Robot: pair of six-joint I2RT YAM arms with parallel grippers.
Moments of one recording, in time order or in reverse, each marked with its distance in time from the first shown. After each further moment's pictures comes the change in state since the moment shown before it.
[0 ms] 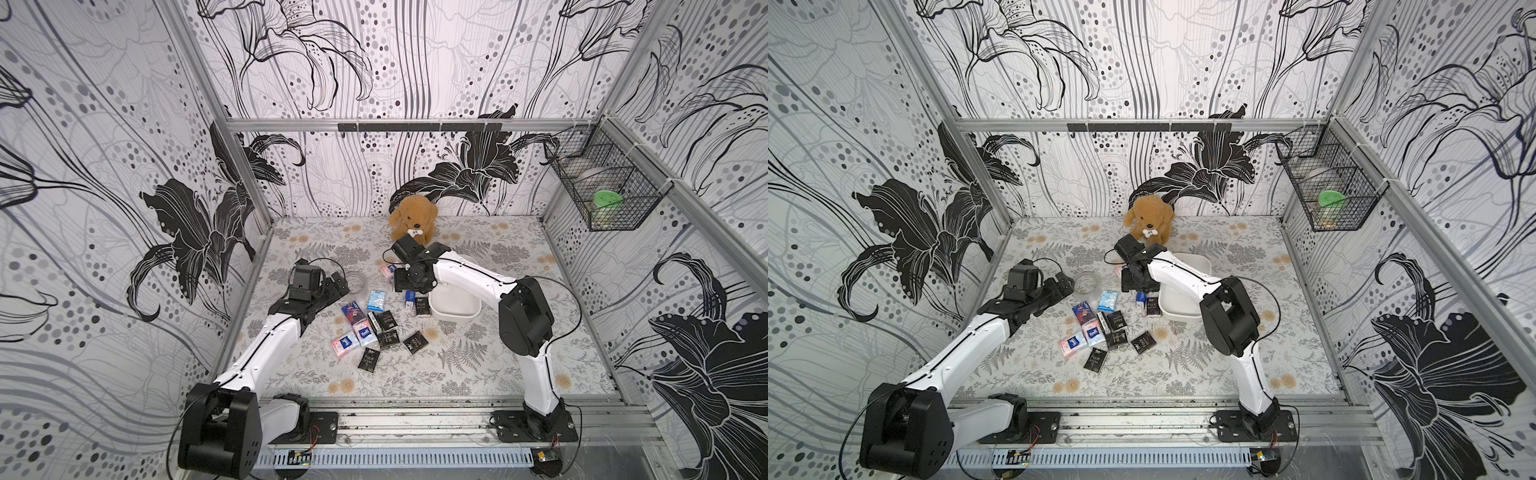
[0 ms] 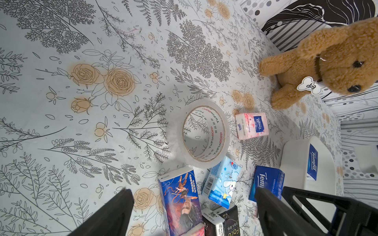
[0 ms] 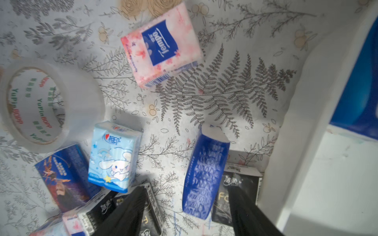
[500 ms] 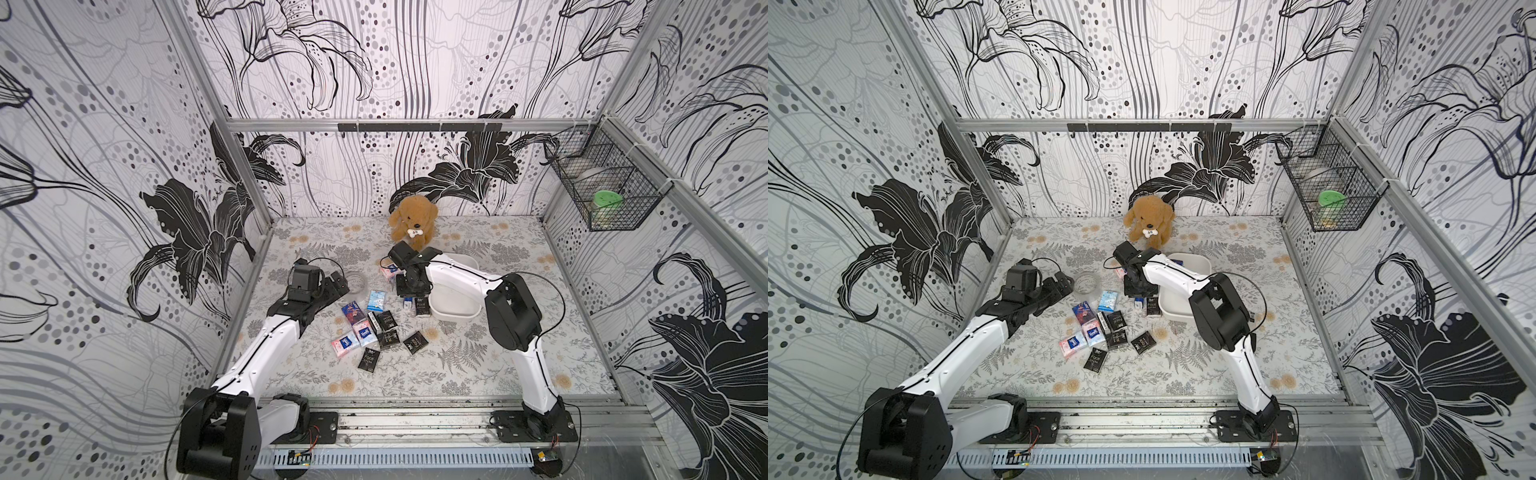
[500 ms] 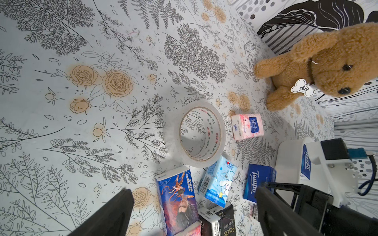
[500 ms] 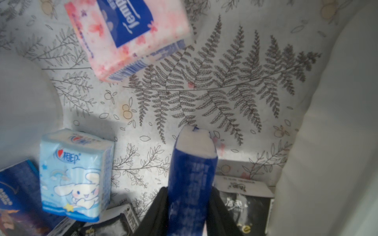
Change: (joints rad) left arm 0.000 -0.025 0.000 -0.003 0.007 -0.008; right arm 0.000 0.080 0.015 -0.001 0.015 0.014
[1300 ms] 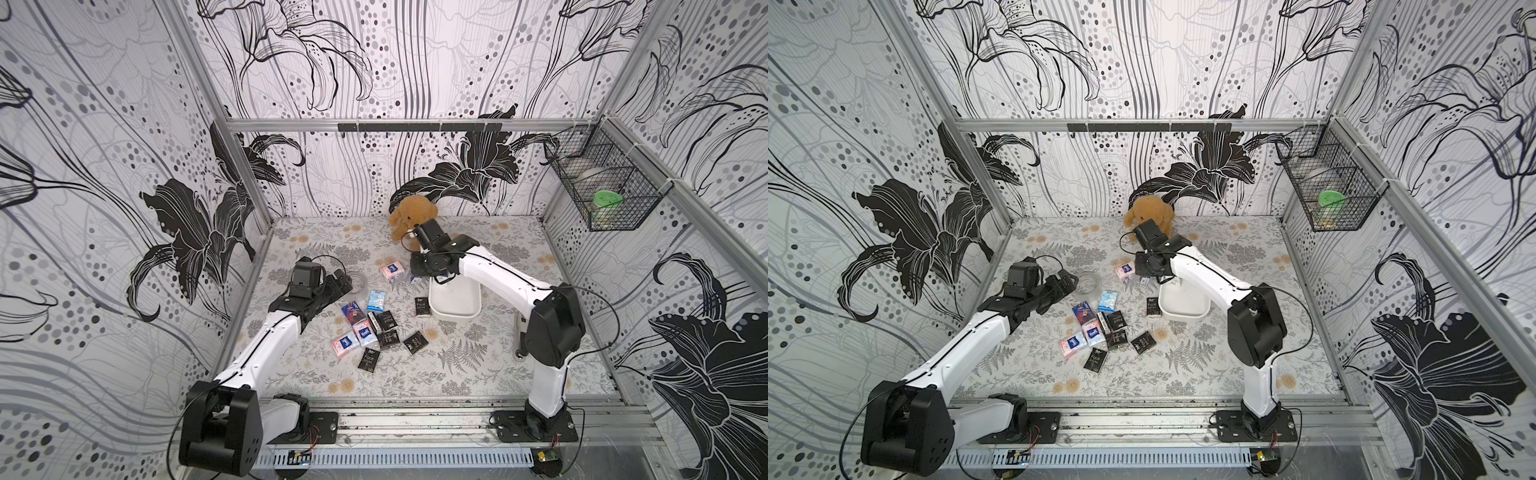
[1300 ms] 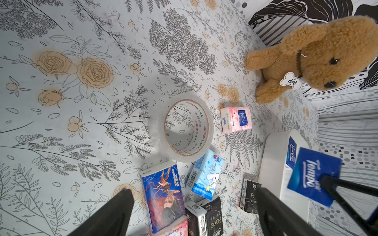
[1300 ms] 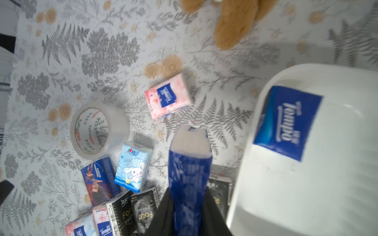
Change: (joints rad) left arm -0.009 0.049 0.039 -0.003 0.087 -0.030; right arm -0.121 -0.312 -0.132 0.120 -0.025 -0.088
